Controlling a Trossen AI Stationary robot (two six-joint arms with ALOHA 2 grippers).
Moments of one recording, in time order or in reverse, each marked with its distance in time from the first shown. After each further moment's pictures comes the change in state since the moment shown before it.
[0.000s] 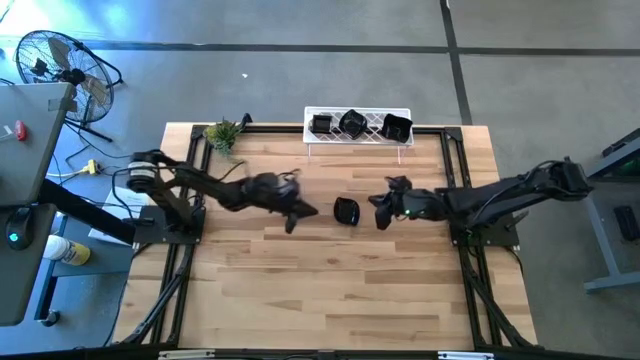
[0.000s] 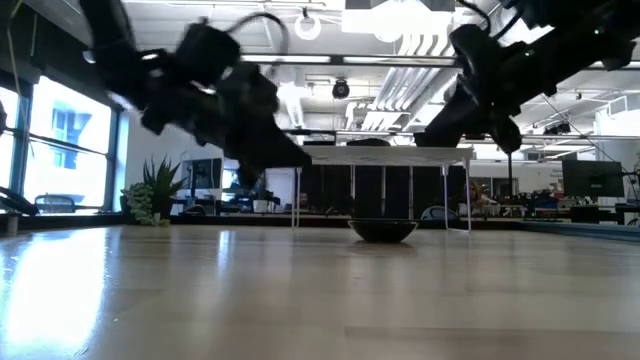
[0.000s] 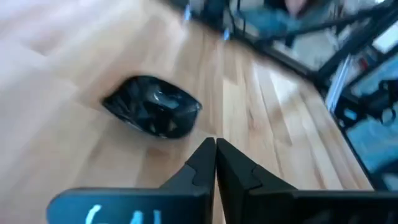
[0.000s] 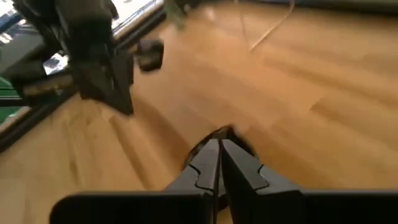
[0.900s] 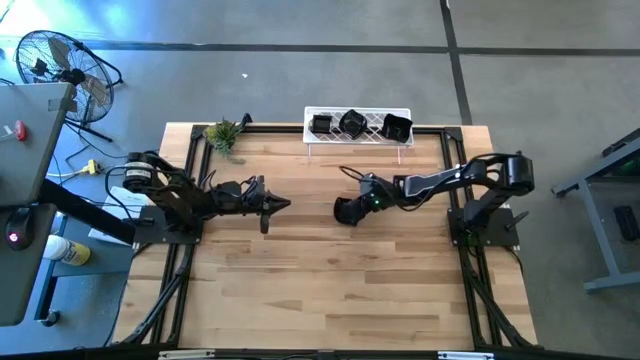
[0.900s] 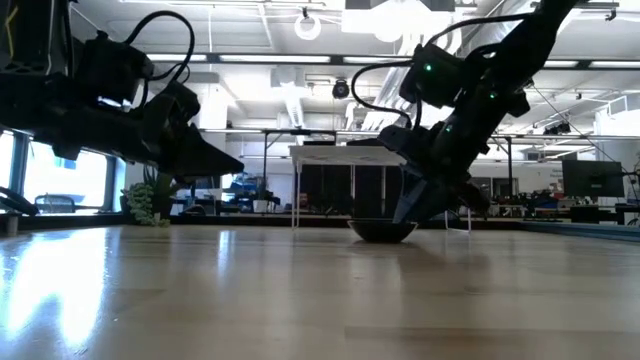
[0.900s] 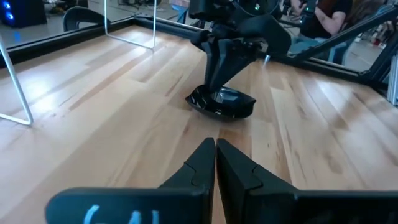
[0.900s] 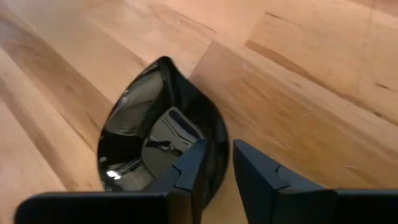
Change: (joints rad) left arm -0.001 -0.029 -0.438 0.586 -0.249 0.203; right arm -0.245 0.537 0.248 -0.124 -0.386 0.108
